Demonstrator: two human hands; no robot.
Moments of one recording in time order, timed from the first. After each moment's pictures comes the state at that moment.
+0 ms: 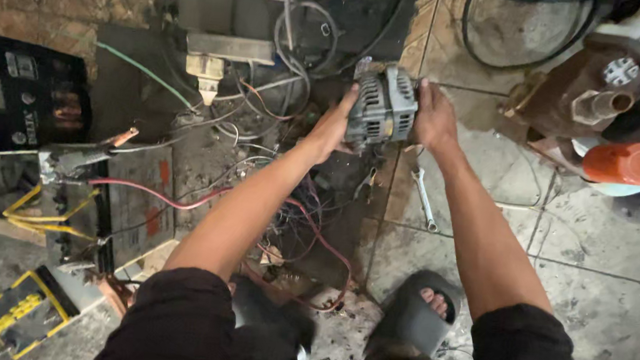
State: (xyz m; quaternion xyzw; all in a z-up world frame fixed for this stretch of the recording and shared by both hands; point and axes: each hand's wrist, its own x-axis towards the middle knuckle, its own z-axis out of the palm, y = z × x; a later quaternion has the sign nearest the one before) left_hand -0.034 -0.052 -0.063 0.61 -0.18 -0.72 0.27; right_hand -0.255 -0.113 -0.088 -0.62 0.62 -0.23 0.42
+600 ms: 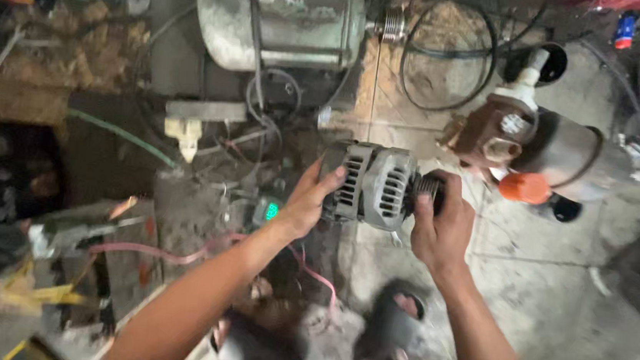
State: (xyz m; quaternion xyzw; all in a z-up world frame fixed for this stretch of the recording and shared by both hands) left_hand -0.046 -0.015 0.102 0.47 -0.31 -0.71 0.43; right_hand -0.280 -0.016 0.178 -0.66 0.63 -0.32 0.27
